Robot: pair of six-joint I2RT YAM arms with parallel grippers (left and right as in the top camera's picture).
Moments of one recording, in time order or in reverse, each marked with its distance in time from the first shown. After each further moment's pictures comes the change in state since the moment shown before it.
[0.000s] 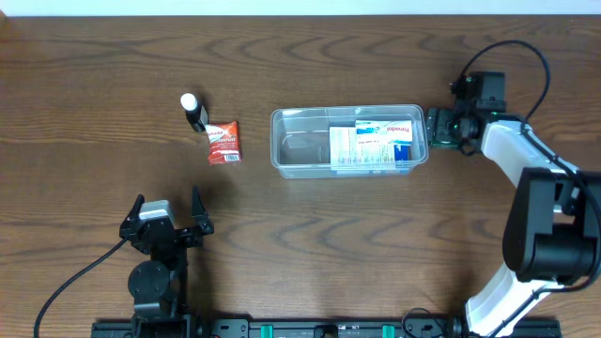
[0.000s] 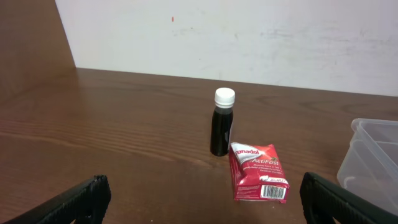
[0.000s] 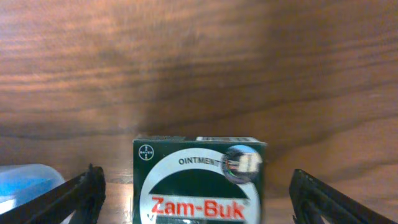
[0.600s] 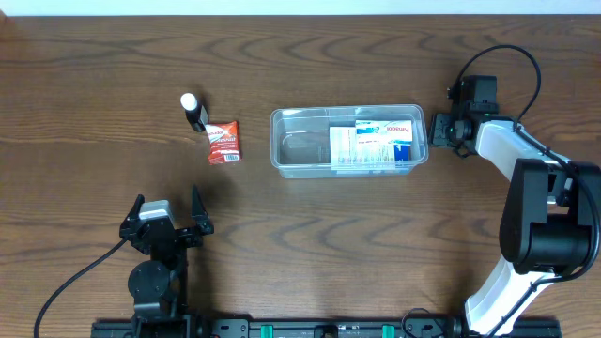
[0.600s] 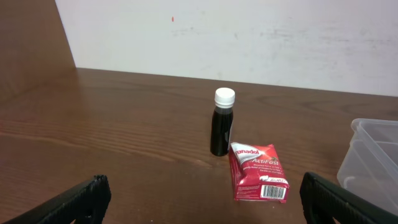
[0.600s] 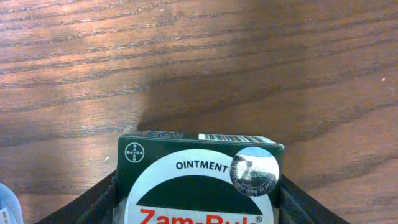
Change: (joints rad) left arm 0.000 0.000 0.000 0.000 0.000 0.000; right arm 0.009 0.038 -0.003 0.010 0.066 0.019
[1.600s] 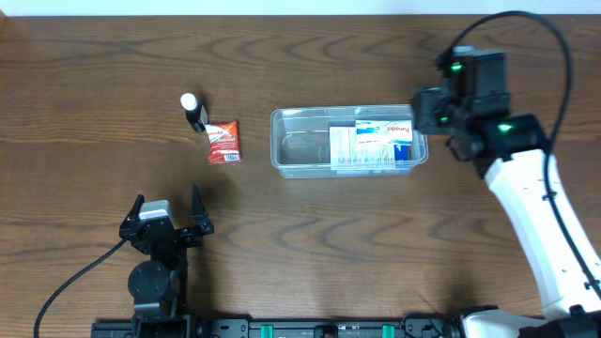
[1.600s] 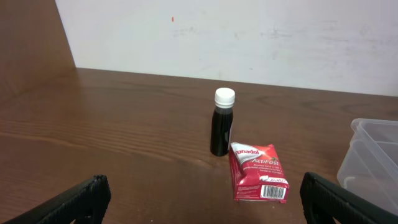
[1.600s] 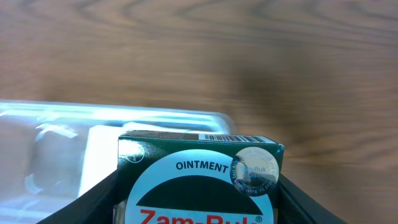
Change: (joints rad) left arm 0.000 0.000 0.000 0.000 0.000 0.000; right arm 0.272 -0.504 0.145 -0.395 0.024 0.079
